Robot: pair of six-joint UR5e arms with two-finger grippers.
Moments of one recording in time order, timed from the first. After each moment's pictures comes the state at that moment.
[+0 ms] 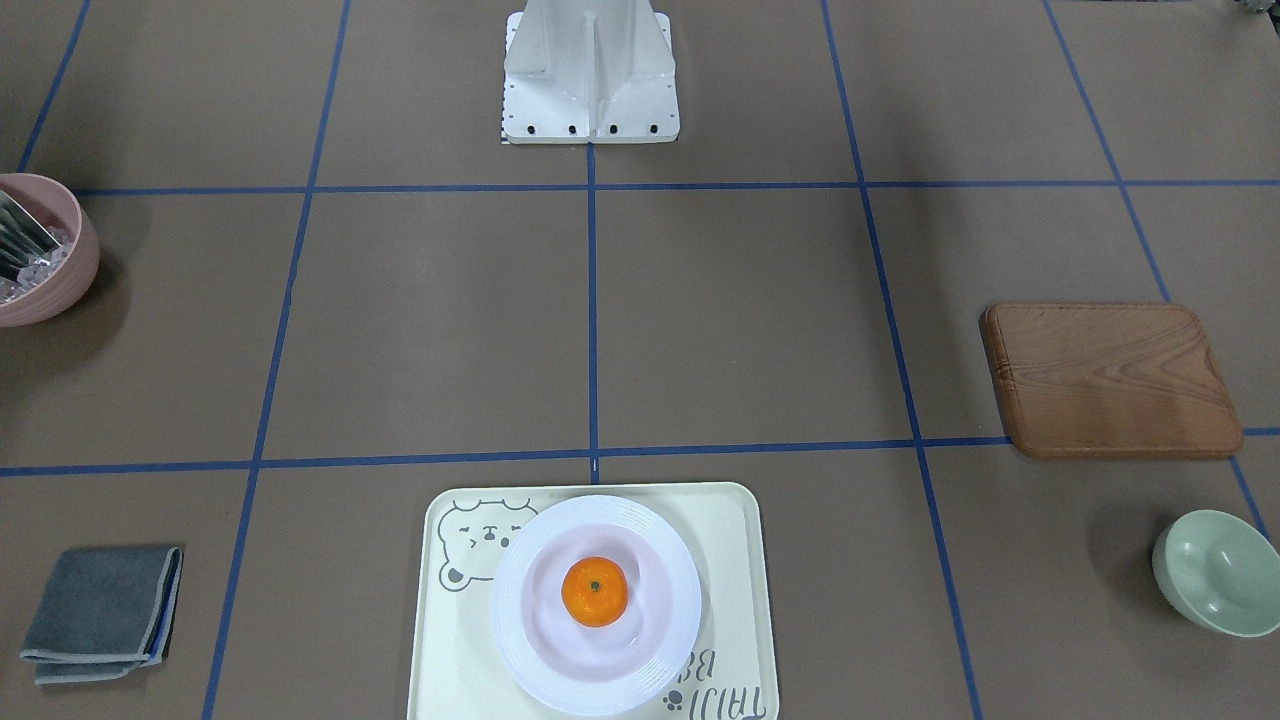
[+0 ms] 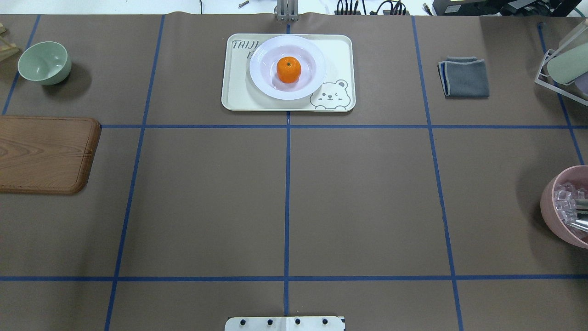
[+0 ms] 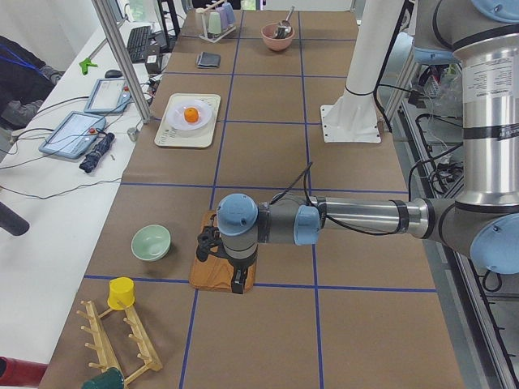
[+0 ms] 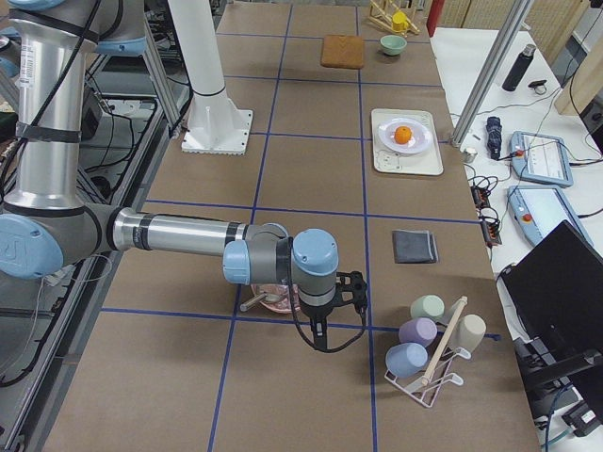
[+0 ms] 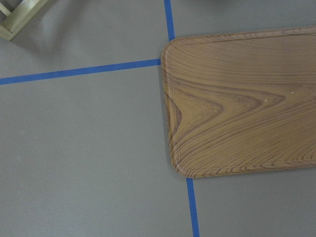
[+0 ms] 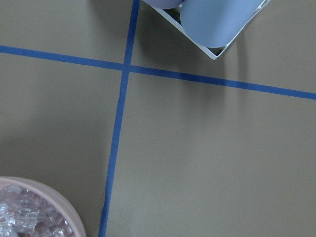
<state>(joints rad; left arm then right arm) -1.60 -1.44 -1.74 -1.55 -2.37 0.14 1.61 -1.73 1.68 -1.47 2.26 -0.12</state>
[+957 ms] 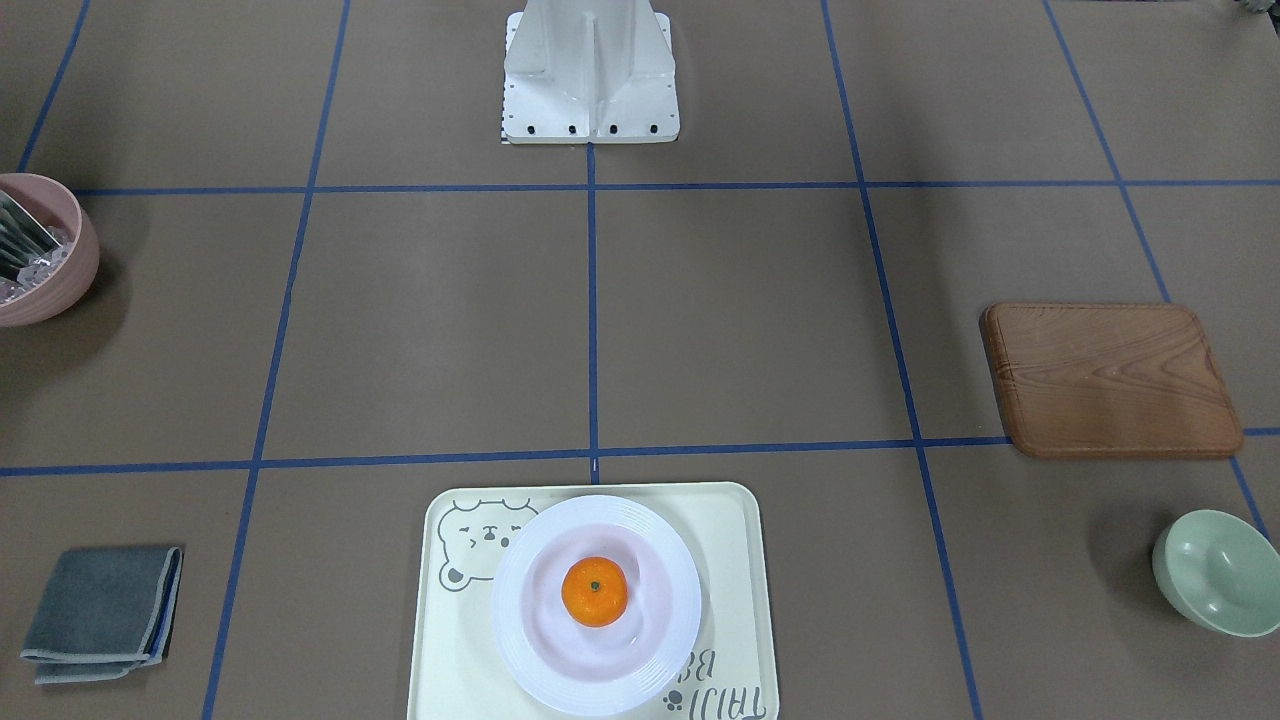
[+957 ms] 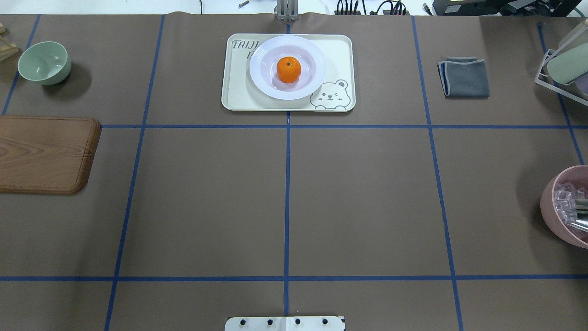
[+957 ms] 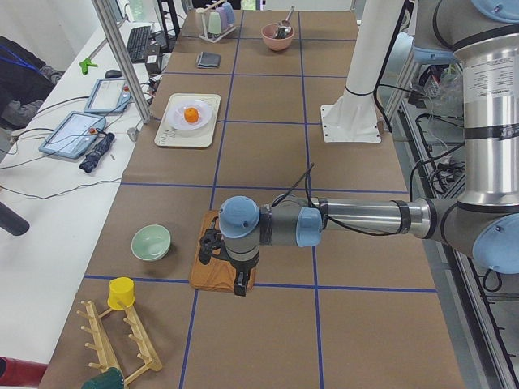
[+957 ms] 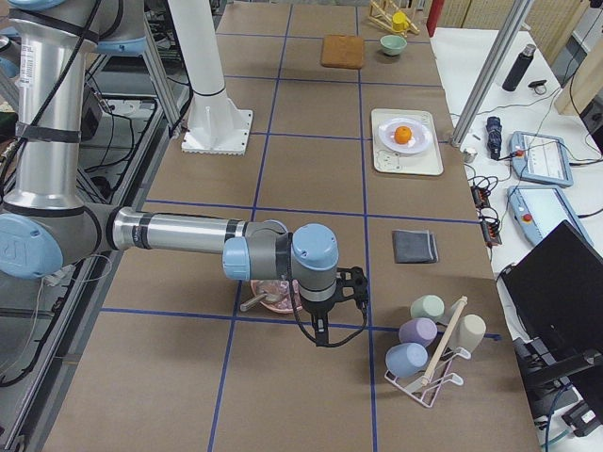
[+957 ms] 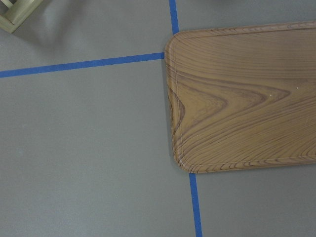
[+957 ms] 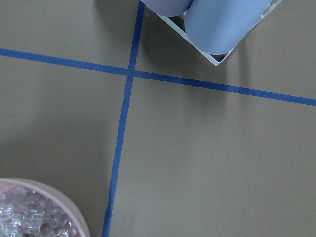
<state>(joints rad) -1.60 -1.43 -1.73 -1.54 -2.37 0.14 1.61 -1.73 1.70 -1.47 2.26 -0.12</state>
